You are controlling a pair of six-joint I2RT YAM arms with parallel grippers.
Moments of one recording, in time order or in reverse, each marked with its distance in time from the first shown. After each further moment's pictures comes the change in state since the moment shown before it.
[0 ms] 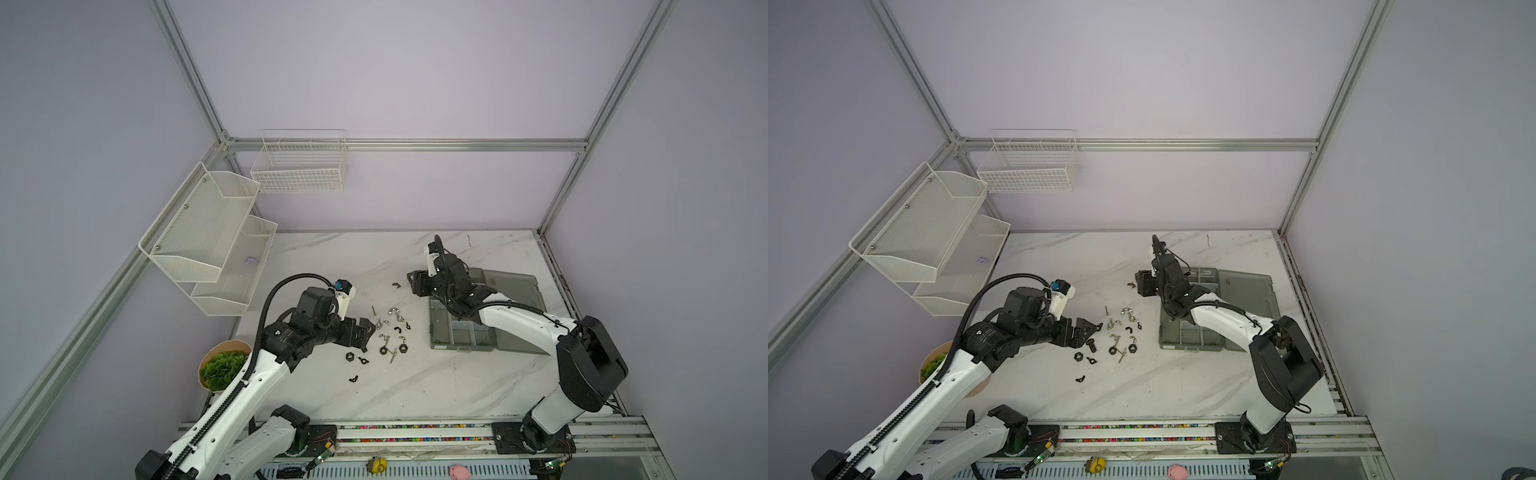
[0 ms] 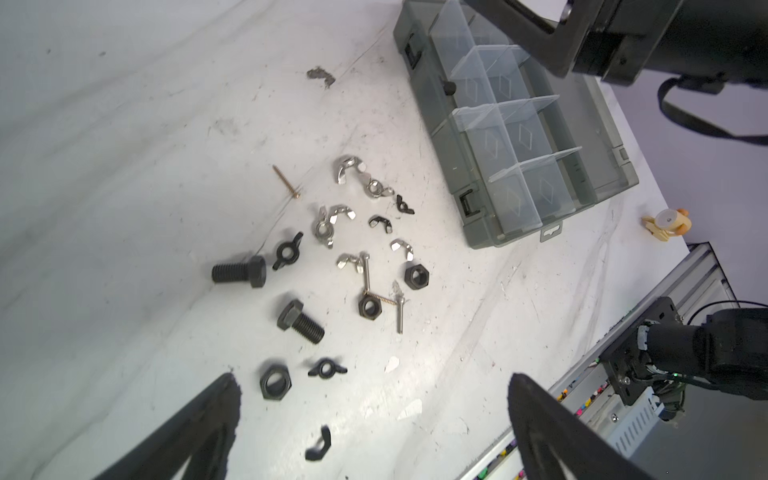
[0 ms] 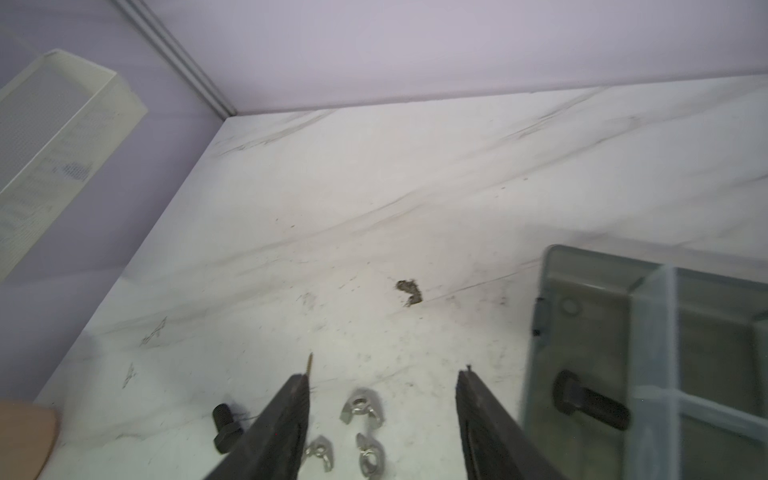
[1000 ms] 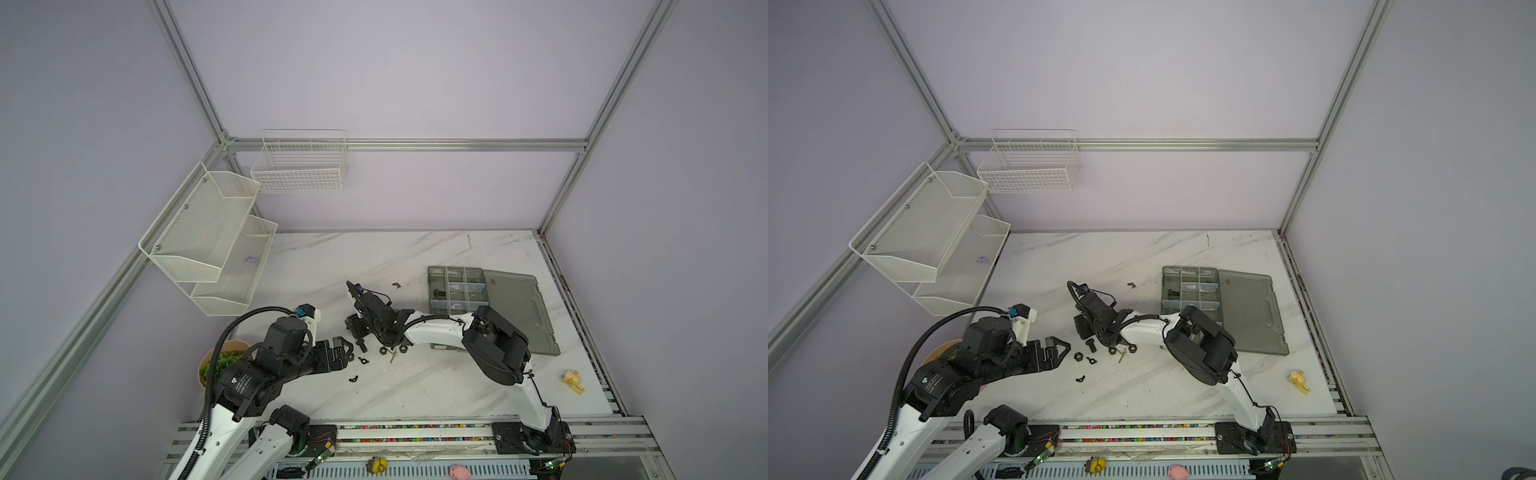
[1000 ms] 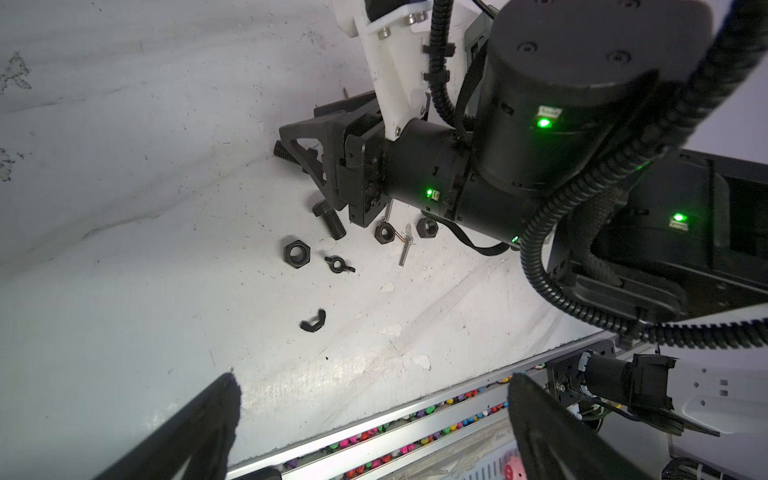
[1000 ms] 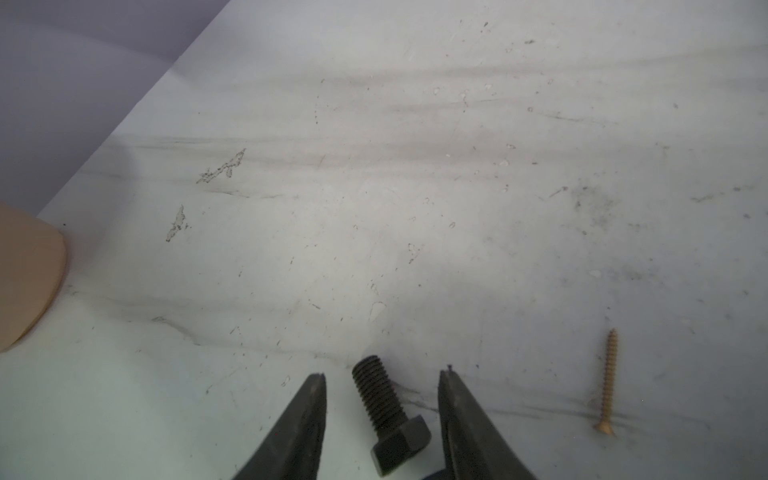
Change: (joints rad) left arm 0.000 -0.271 0.004 -0.307 -0.070 -0.278; right arm 0.315 0.508 0.364 -0.043 0.032 -0.044
